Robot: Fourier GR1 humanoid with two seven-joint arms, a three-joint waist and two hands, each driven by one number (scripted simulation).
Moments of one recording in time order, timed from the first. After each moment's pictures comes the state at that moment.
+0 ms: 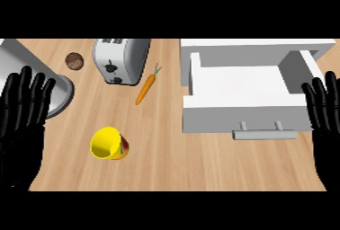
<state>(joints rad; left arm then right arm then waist) -0.03 0.07 0.00 -2.10 0.00 0.00 0.03 0.01 -0.08 -0.02 -2.10 0.00 0.01 0.01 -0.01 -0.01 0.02</state>
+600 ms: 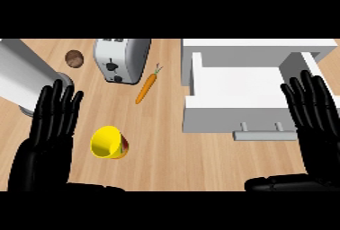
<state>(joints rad) 0.05 0.01 -0.17 -2.10 0.02 0.11 0.03 -0.02 -0.07 0.02 -2.09 -0.08 0.07 0.09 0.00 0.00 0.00</state>
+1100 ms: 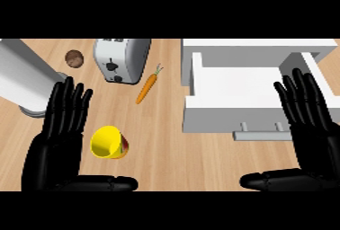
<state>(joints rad) 0.02 0.01 -0.20 -2.06 0.04 0.17 0.04 -0.04 -0.06 0.02 -2.05 -0.08 0.08 0.08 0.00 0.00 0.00</state>
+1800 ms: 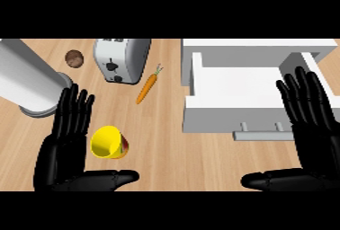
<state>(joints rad) 0.06 0.01 -0.20 -1.98 0.04 0.20 -0.02 -0.05 -0.05 0.01 -2.06 -0.09 0.08 0.08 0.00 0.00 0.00</state>
